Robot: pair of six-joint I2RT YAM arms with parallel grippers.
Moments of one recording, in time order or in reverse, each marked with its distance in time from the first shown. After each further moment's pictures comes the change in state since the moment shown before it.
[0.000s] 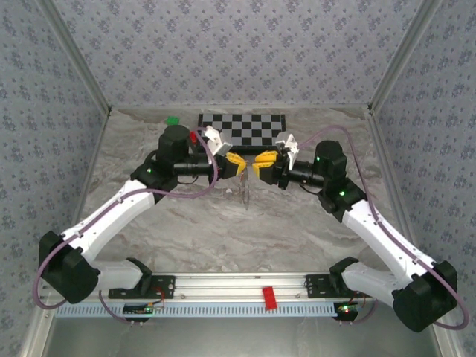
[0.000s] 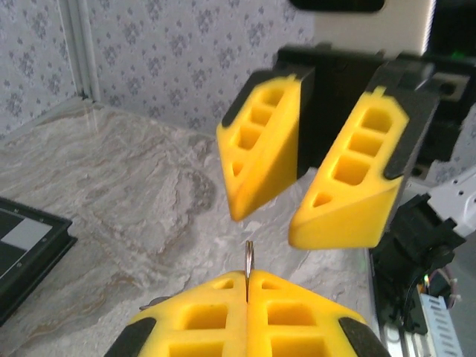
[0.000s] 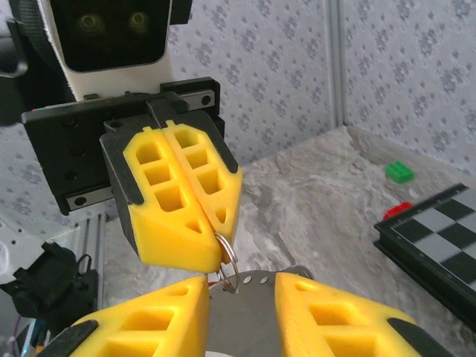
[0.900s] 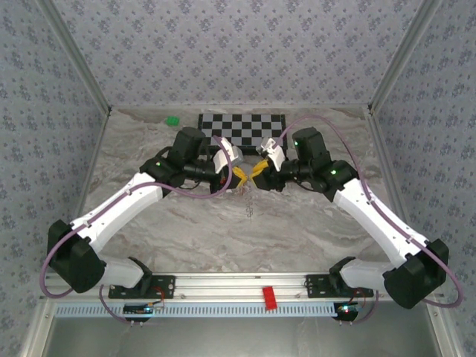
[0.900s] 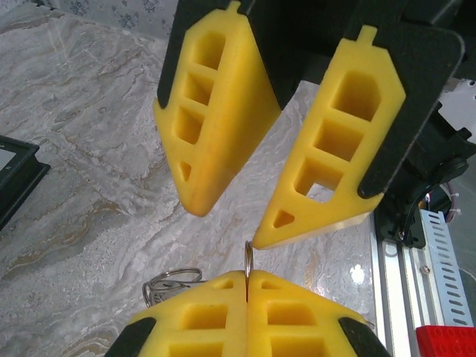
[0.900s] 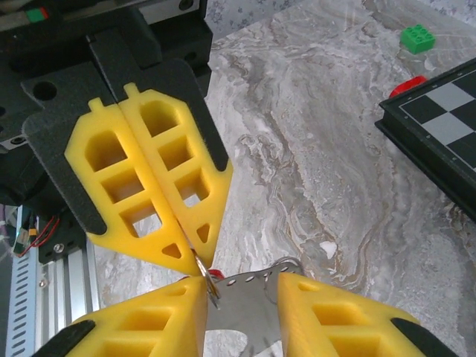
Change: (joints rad) left arm -0.040 0.076 0.071 -0.294 -0.034 0.211; right arm 0.061 0.178 0.257 -0.560 0.080 -0.282
